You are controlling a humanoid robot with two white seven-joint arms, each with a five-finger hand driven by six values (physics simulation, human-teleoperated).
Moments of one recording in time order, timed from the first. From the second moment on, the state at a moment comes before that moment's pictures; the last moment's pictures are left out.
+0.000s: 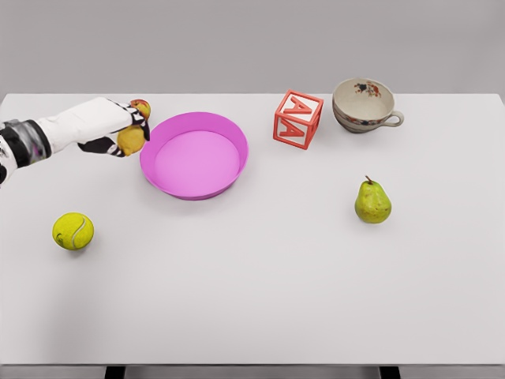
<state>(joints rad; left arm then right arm) -0.57 0.52 -0.21 -1.27 -0.69 -0.61 -0.61 0.05 0.00 -0.30 0.08 0.25 -0.01 0.09</state>
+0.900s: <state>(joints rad) -0.59 0.36 -0.22 -1.30 -0.70 -0.61 -0.61 0.05 0.00 -0.30 0.08 0.25 -0.01 0.09</state>
